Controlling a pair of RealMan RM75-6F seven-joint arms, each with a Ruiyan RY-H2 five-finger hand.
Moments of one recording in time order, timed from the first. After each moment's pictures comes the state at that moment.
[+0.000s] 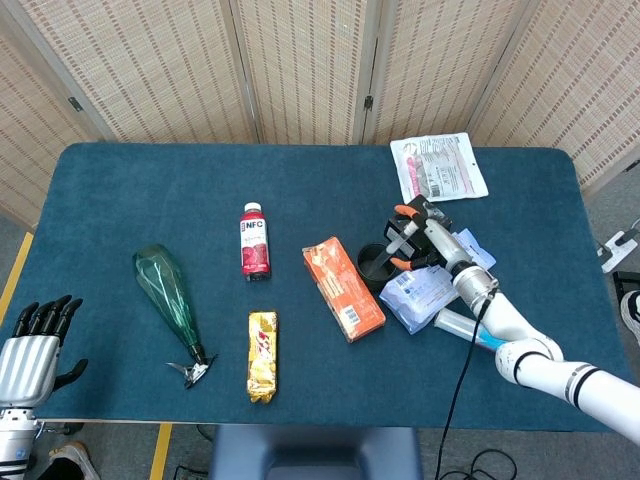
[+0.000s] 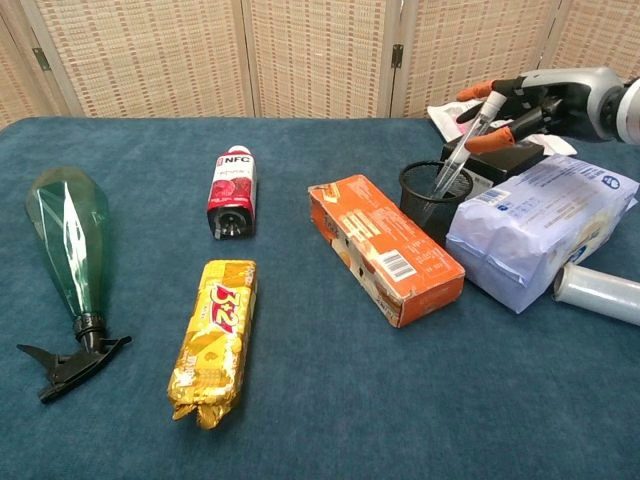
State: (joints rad) left arm -0.11 -1.15 -0.05 -1.69 1.45 1.48 0.32; right arm 0.72 -1.37 0.40 -1.32 -1.15 0.50 0.62
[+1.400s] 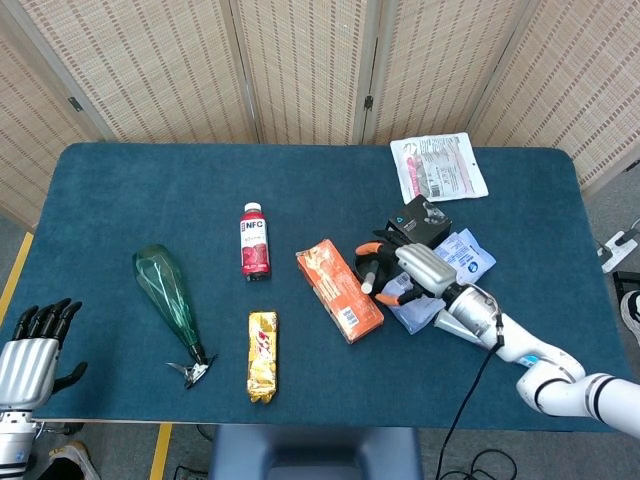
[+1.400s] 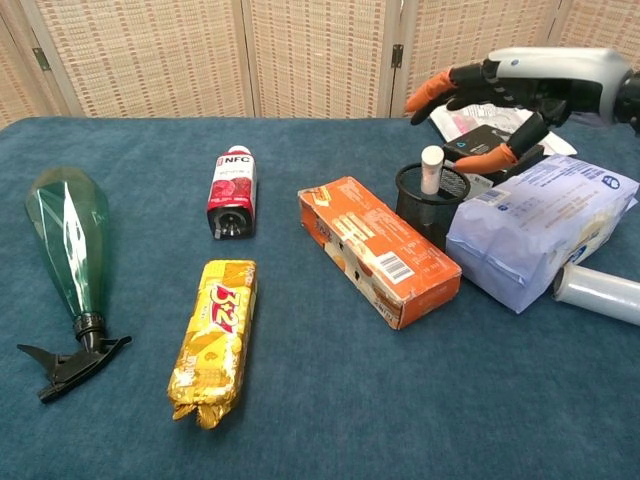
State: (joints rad) left arm -0.10 -1.15 -0.04 -1.67 1.46 1.48 0.30; right arm 0.77 -1.25 0.13 -1.43 -1.56 0.85 0.62
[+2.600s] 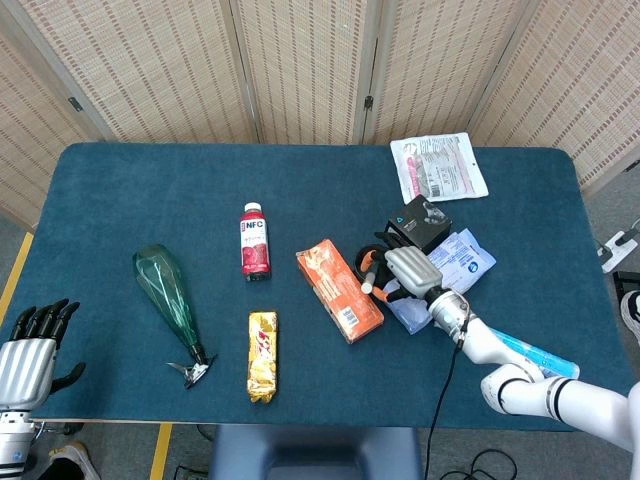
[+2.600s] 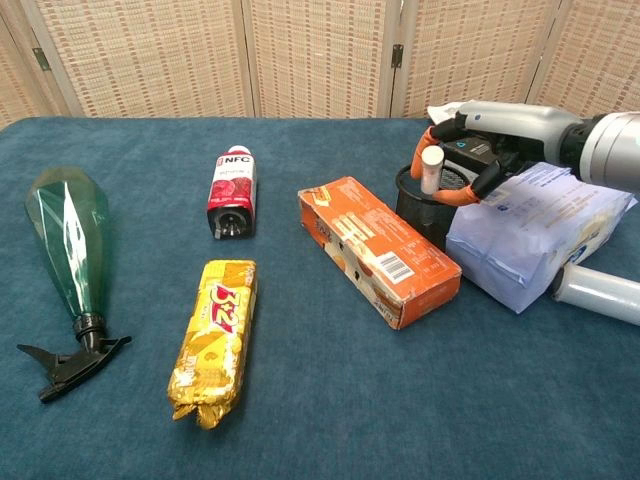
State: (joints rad) left arm -0.10 -1.15 -0.05 -1.67 1.45 1.48 0.28; right arm 0.78 -1.43 0.17 -1.36 -1.31 0.79 0.25
